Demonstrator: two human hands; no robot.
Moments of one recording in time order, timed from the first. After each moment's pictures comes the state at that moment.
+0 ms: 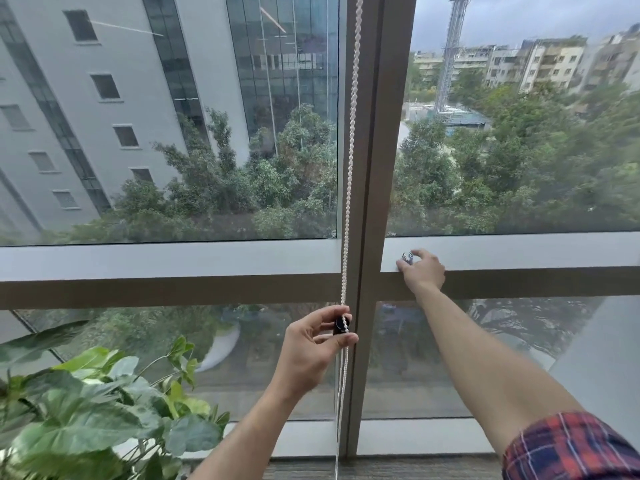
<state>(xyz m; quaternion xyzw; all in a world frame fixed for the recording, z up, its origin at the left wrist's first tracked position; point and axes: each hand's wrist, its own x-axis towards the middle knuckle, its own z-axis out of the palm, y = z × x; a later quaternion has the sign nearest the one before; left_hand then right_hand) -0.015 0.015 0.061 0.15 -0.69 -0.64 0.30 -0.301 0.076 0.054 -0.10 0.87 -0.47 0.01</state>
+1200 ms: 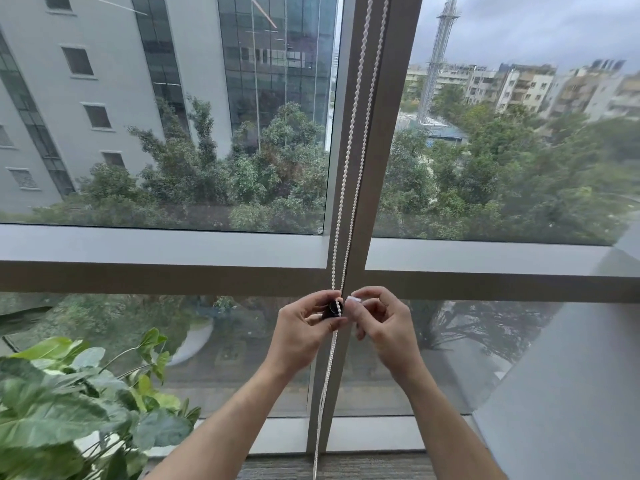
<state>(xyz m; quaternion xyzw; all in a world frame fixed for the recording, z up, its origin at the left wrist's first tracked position) -0.032 0.011 0.061 0.10 -0.67 -0.65 0.34 -0.134 0.136 0.069 -0.34 0.64 -0.68 0.11</state>
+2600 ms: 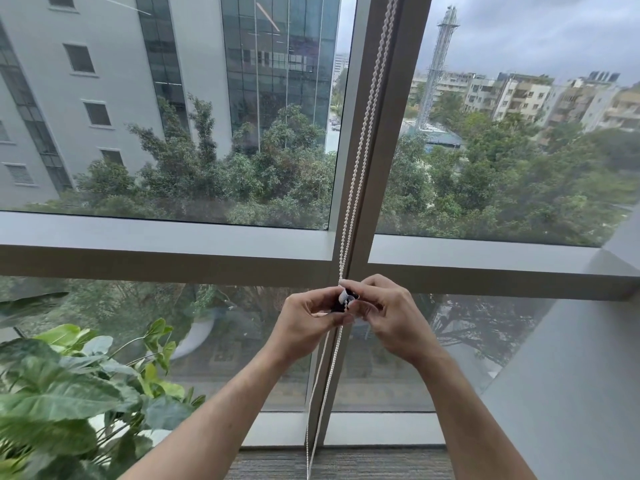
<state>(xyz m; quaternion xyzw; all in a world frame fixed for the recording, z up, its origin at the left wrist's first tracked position) -0.007 0.012 0.067 0.02 -0.69 -0.67 0.28 -0.102 0.161 0.126 -0.53 0.74 -0.41 0.01</state>
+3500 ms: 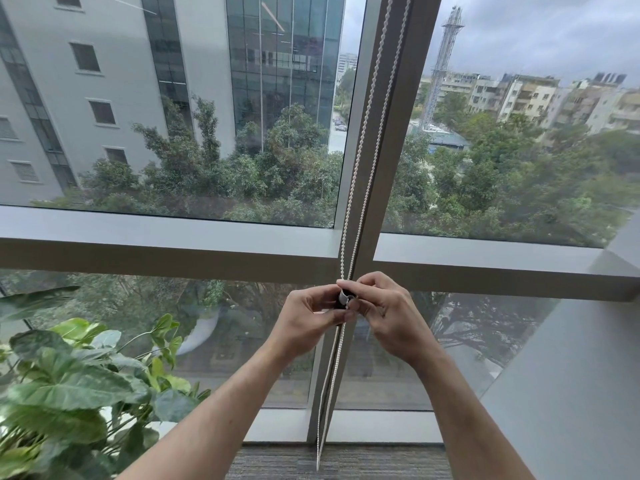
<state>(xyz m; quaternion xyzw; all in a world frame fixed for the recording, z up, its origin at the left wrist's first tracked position) 0.006 0.010 0.067 0.01 -0.67 -0.69 0.28 -0.088 0.157 0.120 -0.56 0.72 -0.41 -0.04</state>
